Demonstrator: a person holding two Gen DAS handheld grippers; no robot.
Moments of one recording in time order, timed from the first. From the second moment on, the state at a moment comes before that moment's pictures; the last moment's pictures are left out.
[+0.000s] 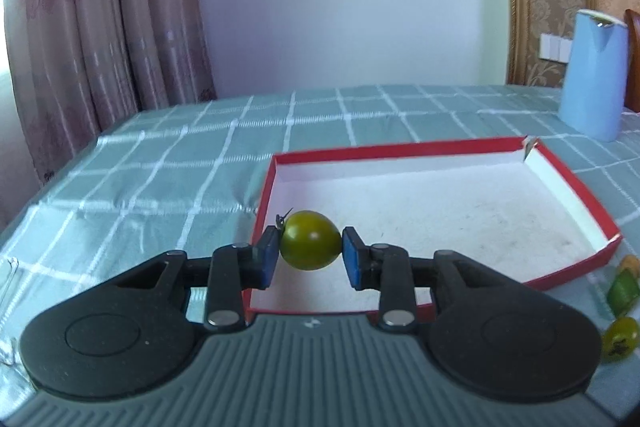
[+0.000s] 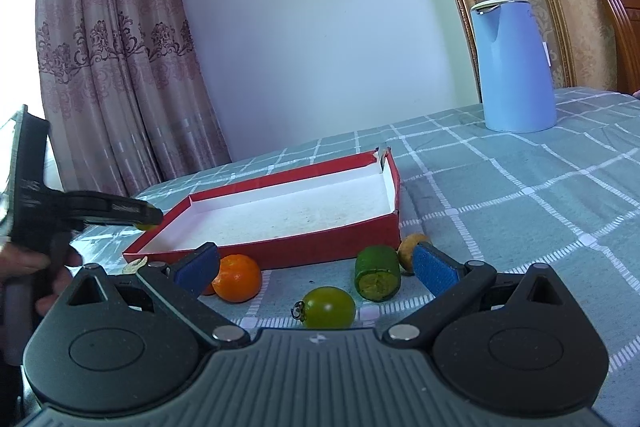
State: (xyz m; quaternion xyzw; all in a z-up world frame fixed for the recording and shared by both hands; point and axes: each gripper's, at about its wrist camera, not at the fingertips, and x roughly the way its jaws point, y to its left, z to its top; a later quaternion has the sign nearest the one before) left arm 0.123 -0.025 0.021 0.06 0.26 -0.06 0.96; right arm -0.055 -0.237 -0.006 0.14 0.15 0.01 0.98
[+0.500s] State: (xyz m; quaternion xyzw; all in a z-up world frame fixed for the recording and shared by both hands) left arm 0.047 0.024 0.023 0.01 0.21 -0.01 0.98; right arm -0.060 -0.236 -0.005 0.14 0.15 0.04 0.98
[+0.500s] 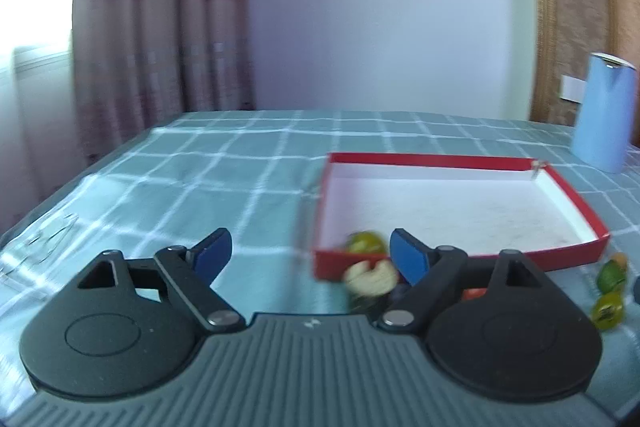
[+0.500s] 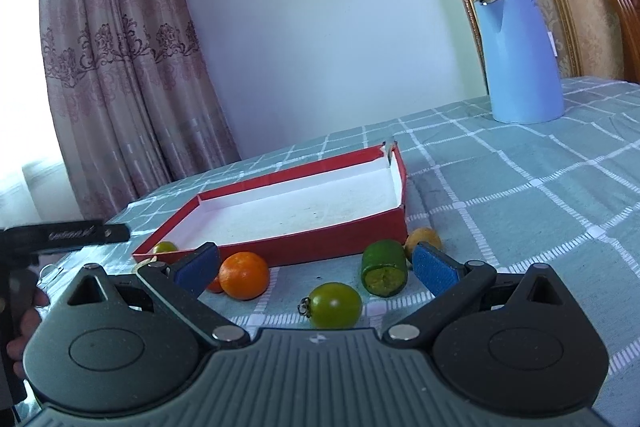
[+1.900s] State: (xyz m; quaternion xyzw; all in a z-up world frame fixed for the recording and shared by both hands) left arm 0.048 0.091 -0.012 -0.16 0.24 0.02 0.96; right arm 0.026 -0.102 -0.009 -0.12 0.26 0.23 0.93
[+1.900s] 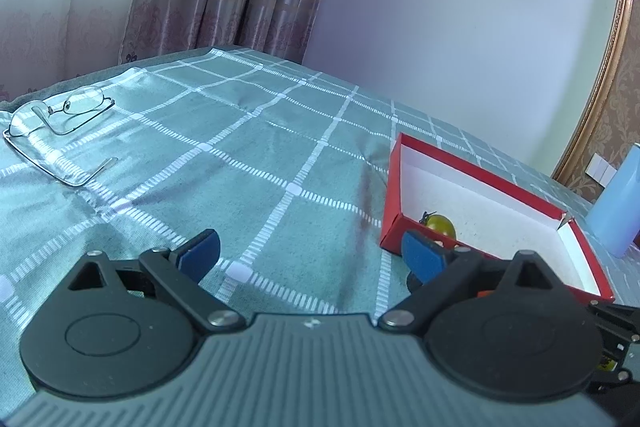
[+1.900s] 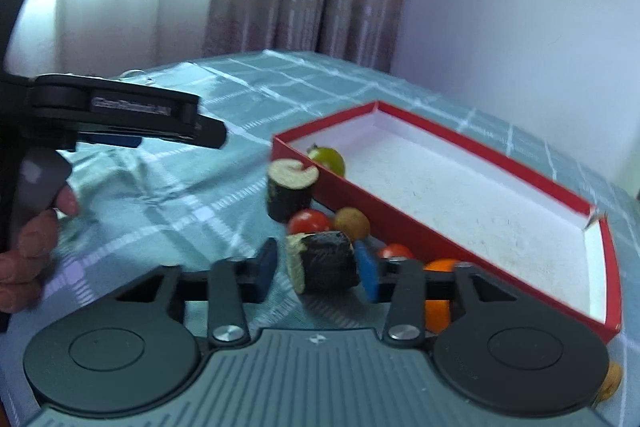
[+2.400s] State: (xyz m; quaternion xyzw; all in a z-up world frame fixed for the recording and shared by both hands) left arm 0.049 0.090 -0.013 -0.15 0.25 0.03 0.96; right arm 0.058 -0.210 0.036 0.01 0.23 0.10 0.97
